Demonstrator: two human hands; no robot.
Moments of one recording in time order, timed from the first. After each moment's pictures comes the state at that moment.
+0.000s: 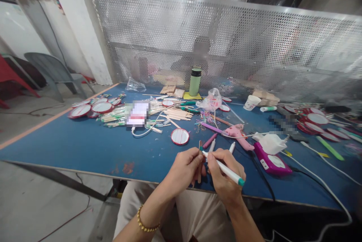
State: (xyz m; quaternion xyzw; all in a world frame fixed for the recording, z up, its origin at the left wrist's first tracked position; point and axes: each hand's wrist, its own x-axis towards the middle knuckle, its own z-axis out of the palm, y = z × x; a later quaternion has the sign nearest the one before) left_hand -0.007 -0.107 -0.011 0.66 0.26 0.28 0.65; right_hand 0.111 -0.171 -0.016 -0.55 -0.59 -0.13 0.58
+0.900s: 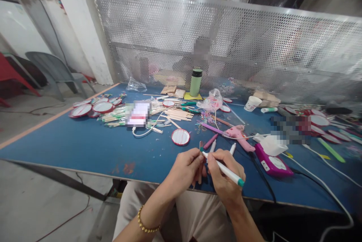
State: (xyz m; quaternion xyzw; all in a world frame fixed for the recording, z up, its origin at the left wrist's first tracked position) left_hand -0.007 -0.108 -0.011 0.65 0.27 0.28 0.66; right_hand 0.112 -0.170 -0.016 -0.55 -0.59 -0.14 0.57
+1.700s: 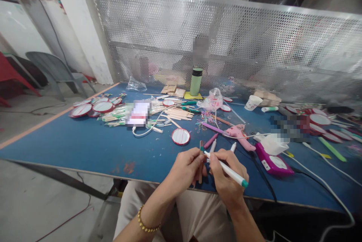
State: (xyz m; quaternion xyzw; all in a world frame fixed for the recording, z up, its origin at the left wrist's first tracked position) left_hand -0.007 -0.107 -0.011 0.65 0.26 0.28 0.66; right_hand 0.110 -0.171 -0.014 -0.55 -0.58 -0.12 0.59
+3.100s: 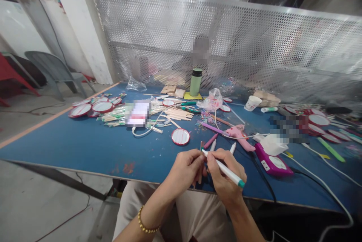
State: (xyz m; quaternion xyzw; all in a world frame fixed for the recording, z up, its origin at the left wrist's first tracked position) left_hand -0.005 -0.109 -0.009 0.65 0.28 0.27 0.65; right_hand 0.111 -0.169 -0.016 -0.55 -0.59 -0.15 0.57
